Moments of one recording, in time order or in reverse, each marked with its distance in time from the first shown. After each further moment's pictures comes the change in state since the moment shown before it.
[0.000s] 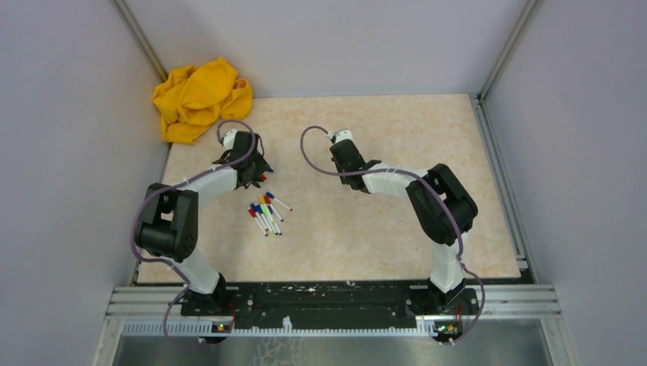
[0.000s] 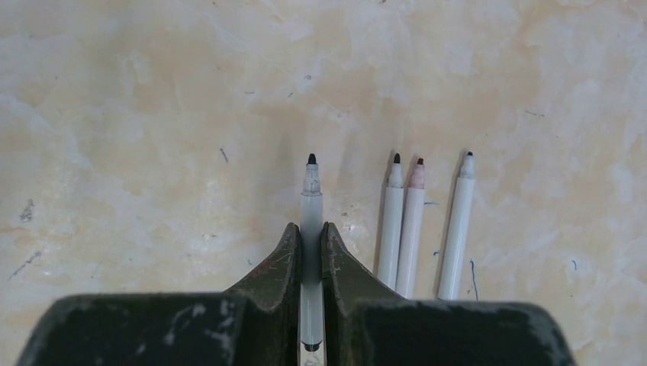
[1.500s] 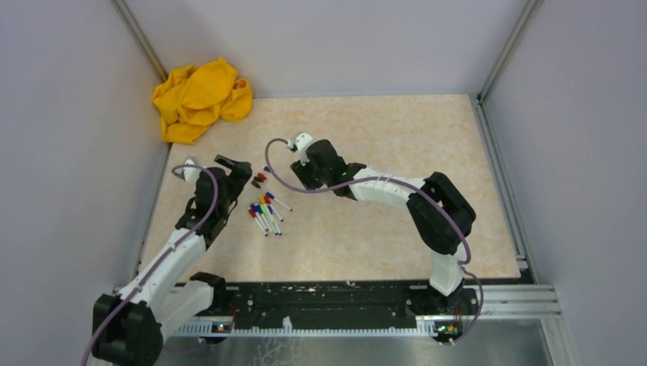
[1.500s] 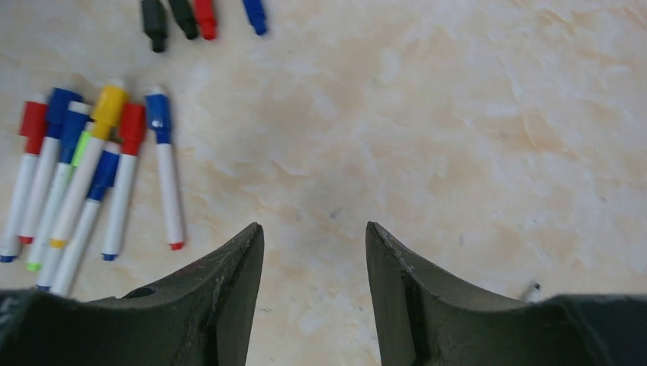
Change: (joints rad) left arm 0.000 -0.708 -0.440 0.111 -0.040 -0.239; right arm 0.158 -0.050 0.079 0.055 -0.282 -0.188
